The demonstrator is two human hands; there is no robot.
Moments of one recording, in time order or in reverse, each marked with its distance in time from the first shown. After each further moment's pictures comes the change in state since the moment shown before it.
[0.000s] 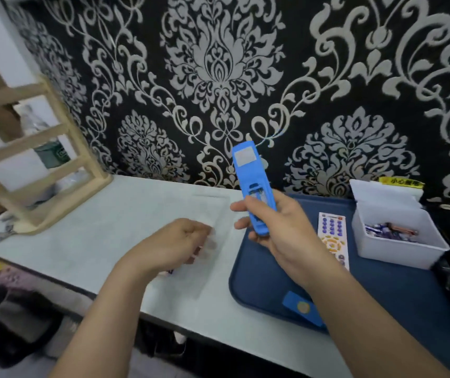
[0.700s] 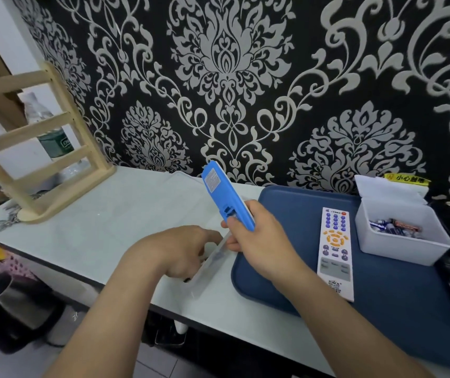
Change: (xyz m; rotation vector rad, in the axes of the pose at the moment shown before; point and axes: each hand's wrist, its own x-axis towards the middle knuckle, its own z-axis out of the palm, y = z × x) left_hand 0.001 0.003 0.001 0.745 -0.253 -0.007; right_hand -0.005 0.027 0.023 -0.414 -0.024 -0.056
